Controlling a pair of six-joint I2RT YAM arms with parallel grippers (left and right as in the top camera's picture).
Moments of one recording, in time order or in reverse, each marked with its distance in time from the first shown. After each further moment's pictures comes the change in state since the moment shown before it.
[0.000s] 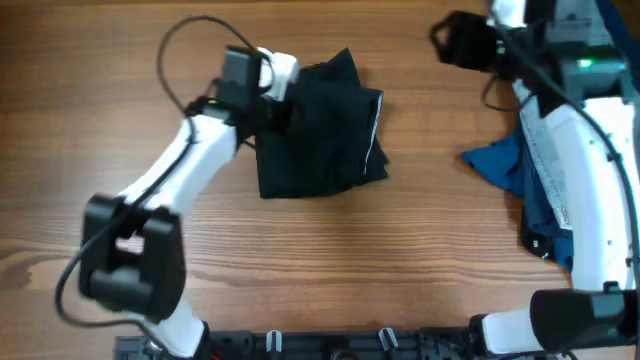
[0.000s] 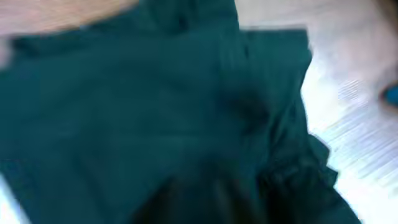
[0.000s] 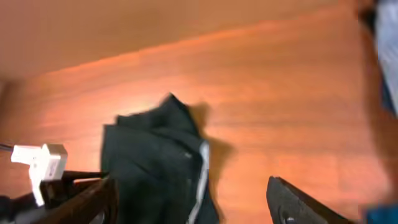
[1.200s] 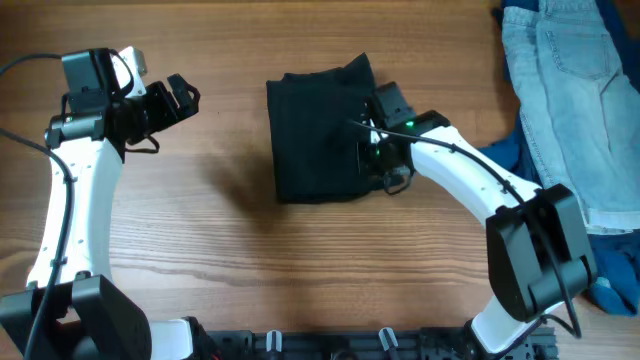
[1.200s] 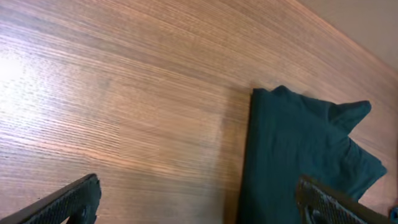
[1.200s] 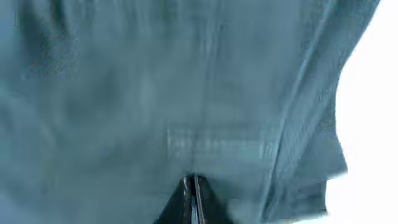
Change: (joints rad) left arm 0.491 -0.275 -0.004 -0.293 0.001 -0.249; right arm 0.395 0.200 -0.568 0.326 0.188 0.127
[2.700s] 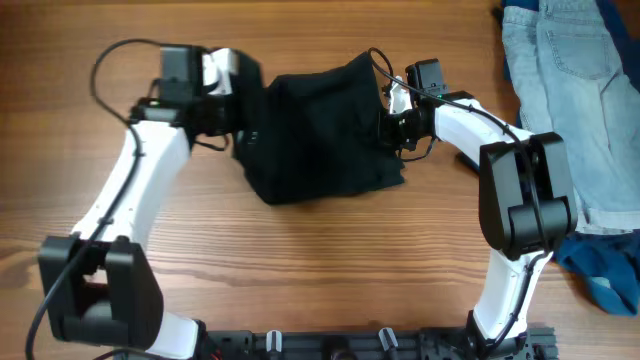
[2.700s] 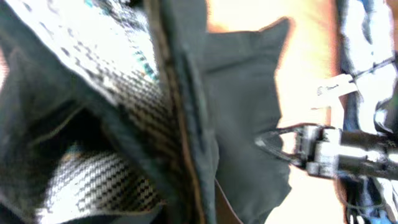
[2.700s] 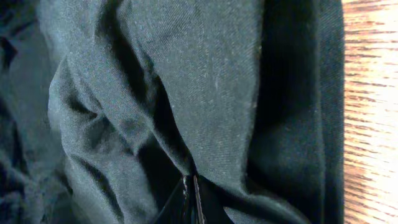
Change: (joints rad) left arm -0.313 0.118 -0.011 0.140 0.113 -0.070; right arm -0.232 0.281 0.126 0.155 -0.471 -0.037
